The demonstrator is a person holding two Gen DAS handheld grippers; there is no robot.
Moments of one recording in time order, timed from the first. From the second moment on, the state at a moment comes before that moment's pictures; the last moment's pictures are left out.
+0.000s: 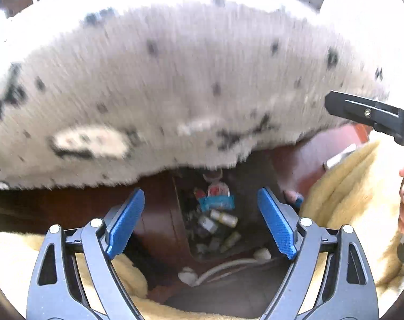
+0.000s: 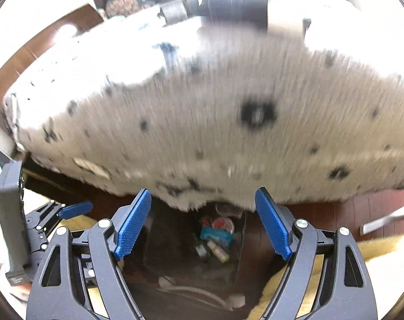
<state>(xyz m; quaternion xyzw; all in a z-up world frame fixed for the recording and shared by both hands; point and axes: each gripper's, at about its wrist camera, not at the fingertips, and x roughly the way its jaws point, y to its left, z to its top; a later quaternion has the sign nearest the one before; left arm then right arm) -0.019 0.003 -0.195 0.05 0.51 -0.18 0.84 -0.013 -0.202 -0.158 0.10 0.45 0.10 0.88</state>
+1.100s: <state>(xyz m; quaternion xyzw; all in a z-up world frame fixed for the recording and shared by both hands) 0.175 0.012 -0.081 0.05 0.42 -0.12 0.90 0.152 -0.203 -0.097 -0.08 0.41 0.08 0.90</state>
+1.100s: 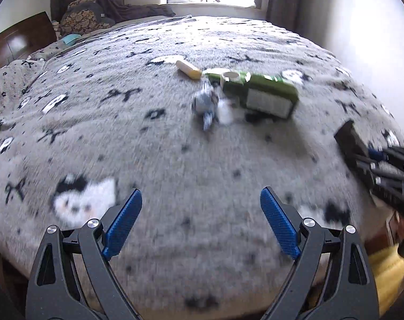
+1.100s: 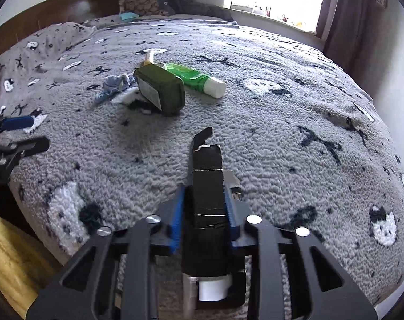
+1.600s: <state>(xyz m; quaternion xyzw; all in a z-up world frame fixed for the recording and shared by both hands) 0.296 -0.022 -0.092 0.06 0.42 -0.12 0.90 0.173 -0.214 -0.086 -0.03 0.39 0.09 0.91</state>
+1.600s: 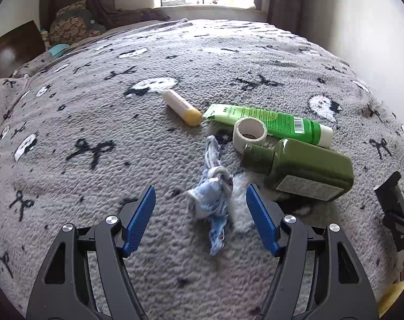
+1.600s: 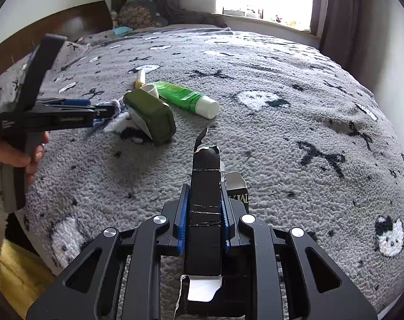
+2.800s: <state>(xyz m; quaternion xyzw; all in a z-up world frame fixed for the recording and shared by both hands) 0.113 0.011 -0.002 0.07 0.33 -0.16 0.93 0.050 -0.221 -0.023 0.03 0.28 0.14 0.95</state>
